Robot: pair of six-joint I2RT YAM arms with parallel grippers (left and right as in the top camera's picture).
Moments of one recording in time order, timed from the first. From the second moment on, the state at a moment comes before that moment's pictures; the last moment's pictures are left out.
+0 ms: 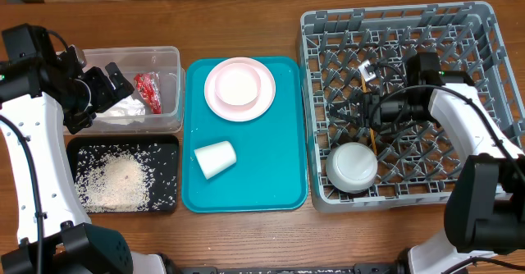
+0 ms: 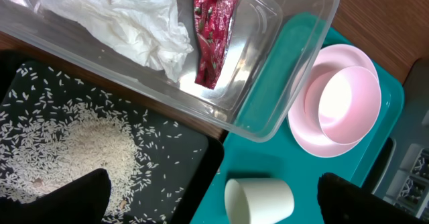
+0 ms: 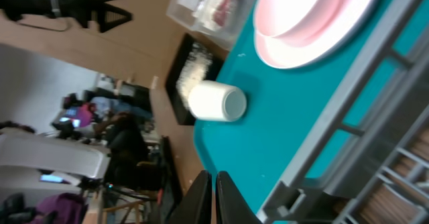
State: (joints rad) left arm 0.37 1.62 1.64 -1.26 0.25 -0.24; right arm -0.04 1.78 1.26 -1.02 -1.22 -0.48
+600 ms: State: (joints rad) left arm 0.37 1.62 1.64 -1.26 0.25 -0.24; right arm 0.56 1.79 1.63 -0.66 -0.21 0.02
